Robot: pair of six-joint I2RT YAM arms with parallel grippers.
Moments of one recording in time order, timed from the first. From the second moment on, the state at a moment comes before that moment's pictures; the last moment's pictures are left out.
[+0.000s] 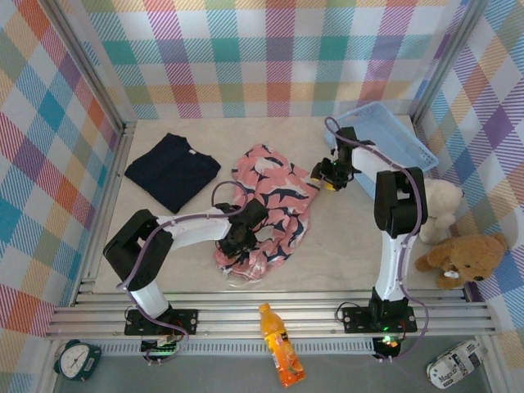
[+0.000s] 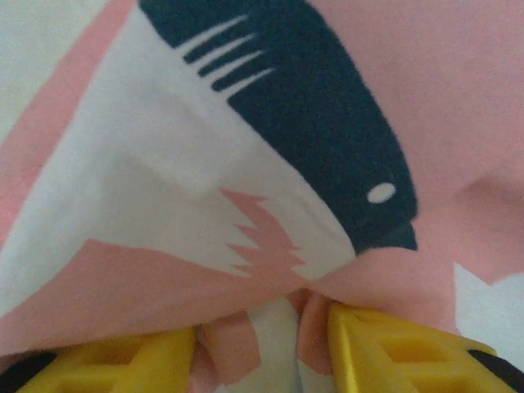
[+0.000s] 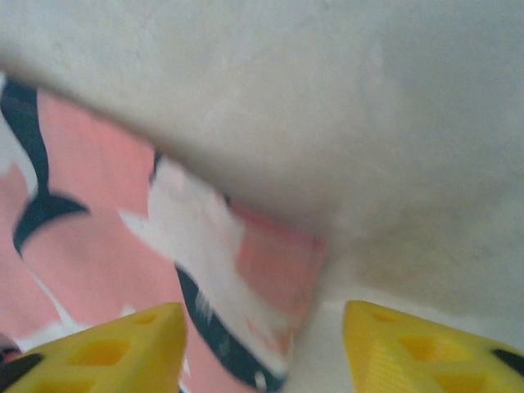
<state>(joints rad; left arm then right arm) -0.82 1.71 1.00 -0.74 -0.12 -1.28 0.17 2.12 1.58 -0.73 -0.36 0.53</state>
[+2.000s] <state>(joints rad) -0.93 1.51 1.03 -0.94 -0.15 -1.31 0.27 1.61 0.93 -0.62 -0.47 0.55</state>
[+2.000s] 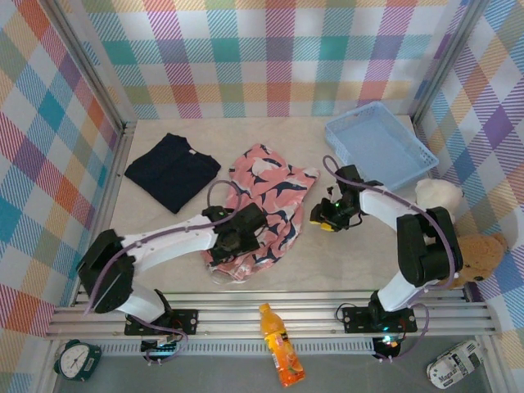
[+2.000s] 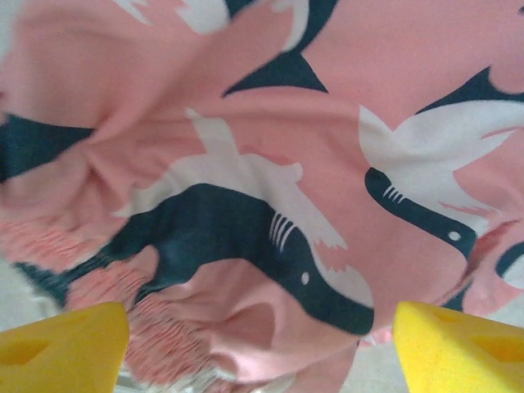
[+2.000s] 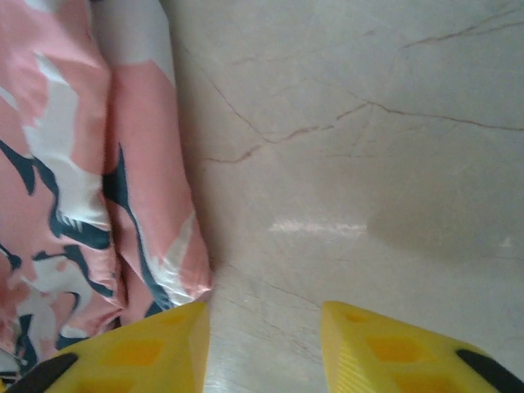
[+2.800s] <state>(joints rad) -0.82 1.75 1.04 -0.97 -0.28 -1.20 0.35 1.95 1.19 -0.46 -0.53 0.71</state>
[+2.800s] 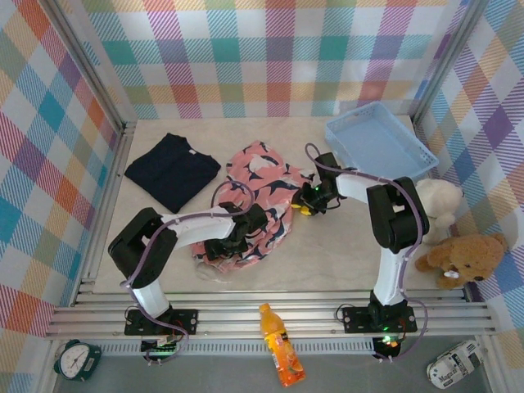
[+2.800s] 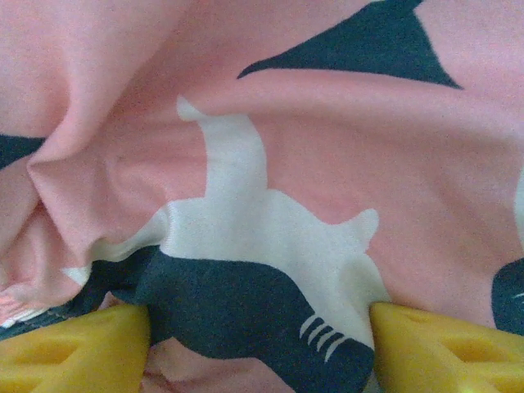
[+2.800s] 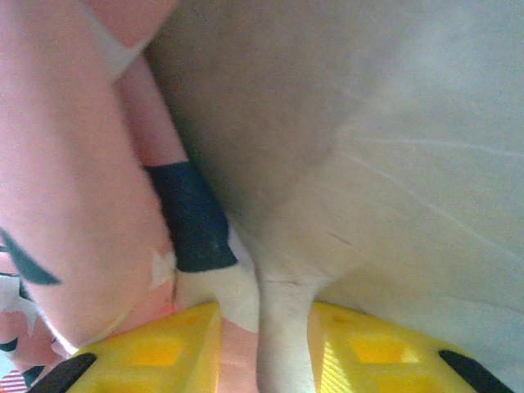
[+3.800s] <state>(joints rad) -0.80 1.81 1.12 -0.93 -0.31 -1.13 0.37 1.66 1.36 -0.62 -0.35 0.43</state>
